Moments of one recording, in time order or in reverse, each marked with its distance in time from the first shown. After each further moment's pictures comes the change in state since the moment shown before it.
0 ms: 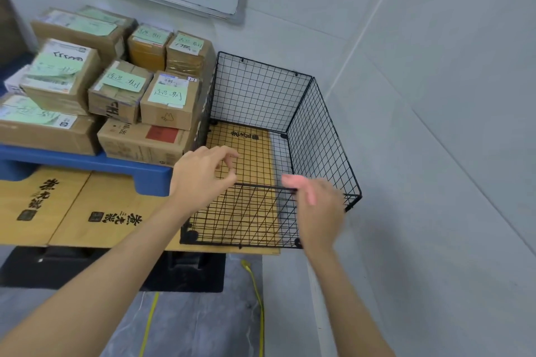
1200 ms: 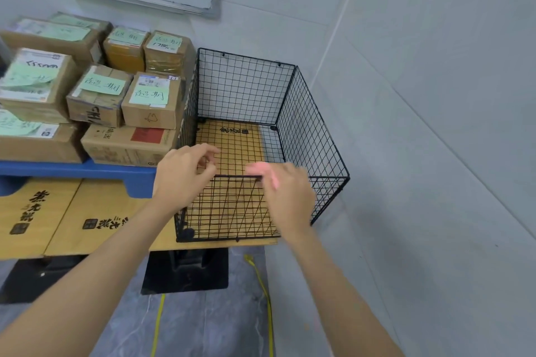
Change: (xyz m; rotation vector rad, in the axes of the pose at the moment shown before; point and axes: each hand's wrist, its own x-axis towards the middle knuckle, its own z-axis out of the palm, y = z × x) left_hand -0.003 -0.009 0.002 -0.005 -0.047 -0.017; right_hand -0.005 -0.029 0.001 -0.152 -0.120 -0.171
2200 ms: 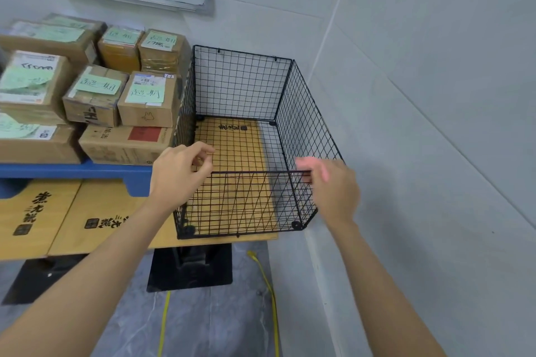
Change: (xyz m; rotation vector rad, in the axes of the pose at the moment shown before) left_hand -0.005 0.002 -0.001 0.013 0.068 0.022; right_hand 0.005 0.083 -0.020 0.109 0.079 0.236
